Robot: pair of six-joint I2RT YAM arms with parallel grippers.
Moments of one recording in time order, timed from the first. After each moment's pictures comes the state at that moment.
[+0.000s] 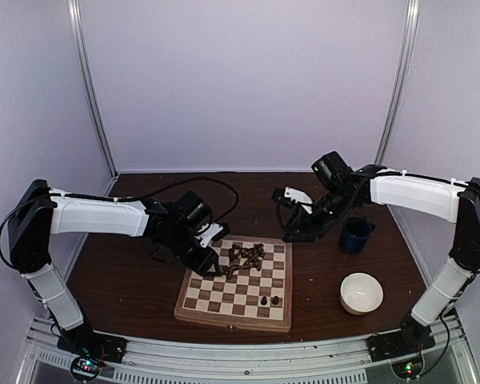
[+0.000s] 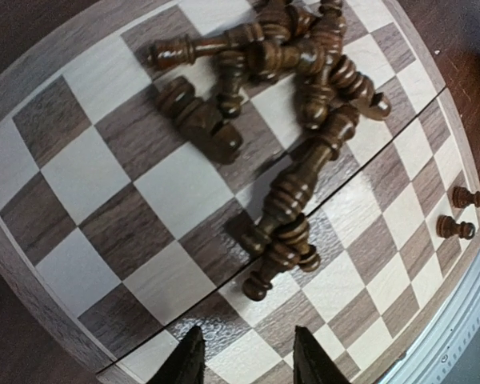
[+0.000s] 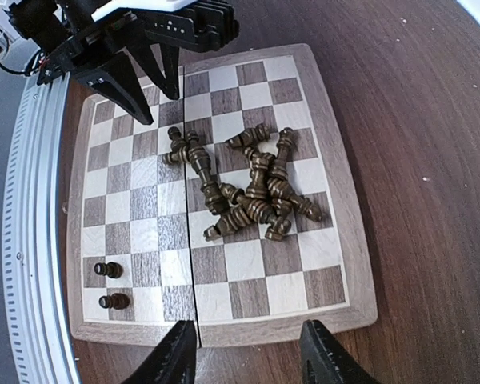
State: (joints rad) left arm -0.86 1.71 1.13 -0.56 0.22 -0.19; right arm 0.56 1.59 1.22 -0.63 -0.58 -0.52
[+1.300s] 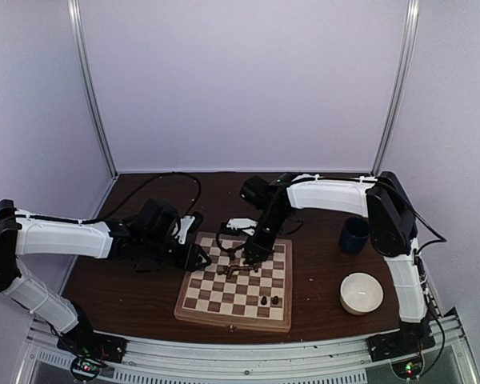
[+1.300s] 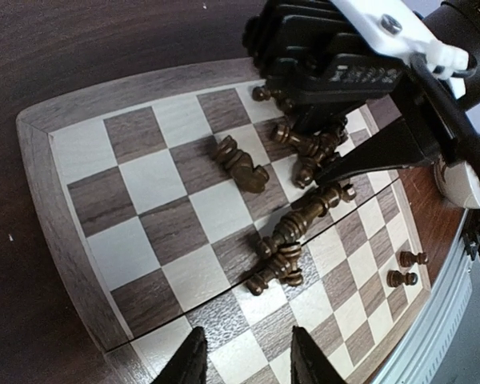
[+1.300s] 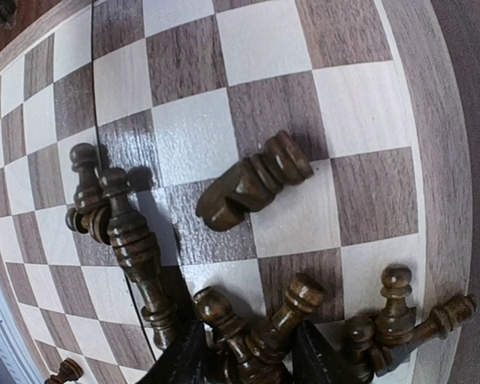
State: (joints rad) left arm -0.80 1.43 0.75 -0.12 0.24 -0.44; right arm 0.81 2.21 1.81 -0.94 -0.32 -0.39
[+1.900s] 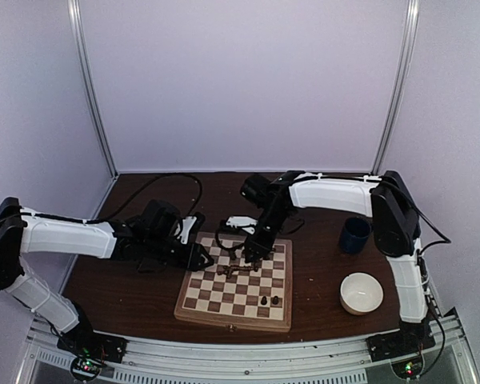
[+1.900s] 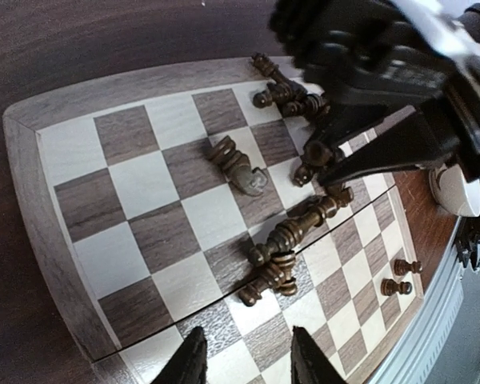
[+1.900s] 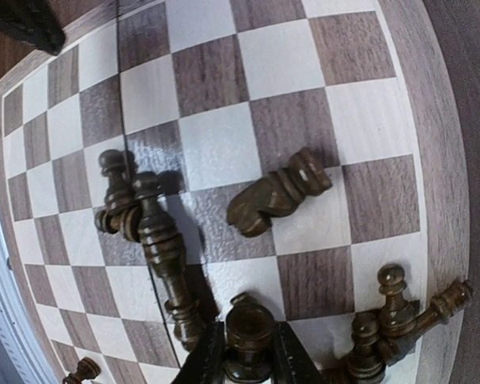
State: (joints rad) left arm -0.80 1.46 0.75 -0.07 0.26 -0.49; right arm 0.82 2.19 1.80 -0.93 -0.34 -0.37
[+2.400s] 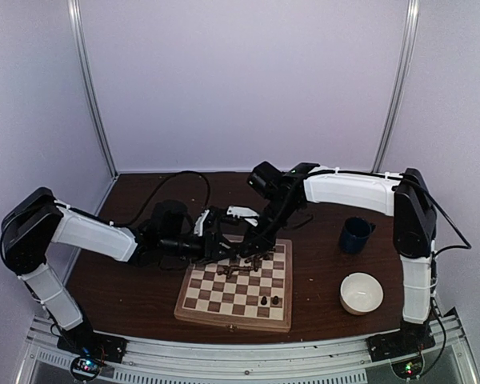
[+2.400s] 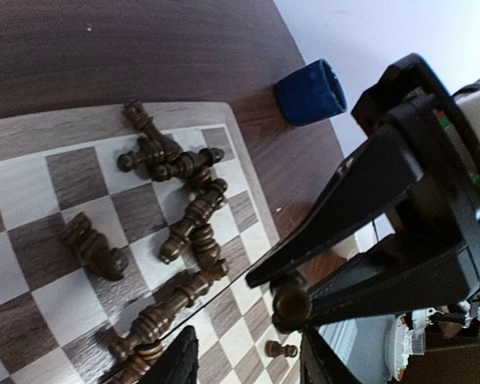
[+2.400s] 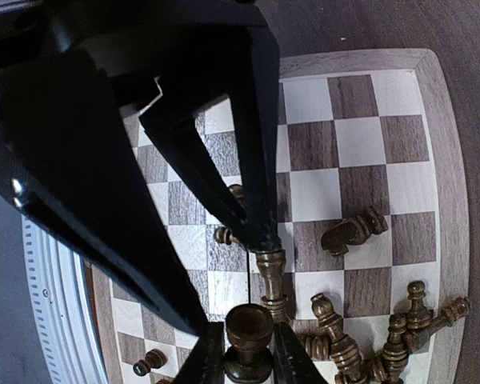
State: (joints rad) left arm -0.80 1.65 0.75 0.39 0.50 -0.78; right arm 0.82 2.05 1.72 -0.88 -0.52 -0.41
